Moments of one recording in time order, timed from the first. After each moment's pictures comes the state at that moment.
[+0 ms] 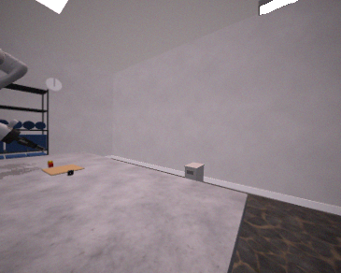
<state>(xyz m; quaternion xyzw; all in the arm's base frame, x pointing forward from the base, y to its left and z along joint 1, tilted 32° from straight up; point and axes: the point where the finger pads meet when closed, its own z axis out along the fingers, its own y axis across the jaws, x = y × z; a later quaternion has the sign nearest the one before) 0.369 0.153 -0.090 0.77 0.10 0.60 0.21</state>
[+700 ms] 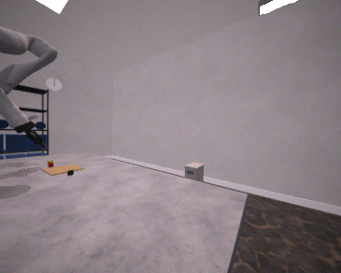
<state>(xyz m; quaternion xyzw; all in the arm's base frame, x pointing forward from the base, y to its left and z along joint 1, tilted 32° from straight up) 0.375 0.158 -0.076 0.87 0.07 0.43 0.22</state>
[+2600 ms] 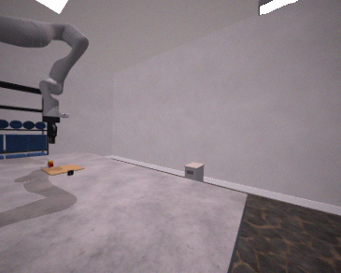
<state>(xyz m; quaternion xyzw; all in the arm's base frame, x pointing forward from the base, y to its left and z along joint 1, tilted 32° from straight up) 0.407 0.173 -0.038 0.96 -0.02 0.17 0.22</state>
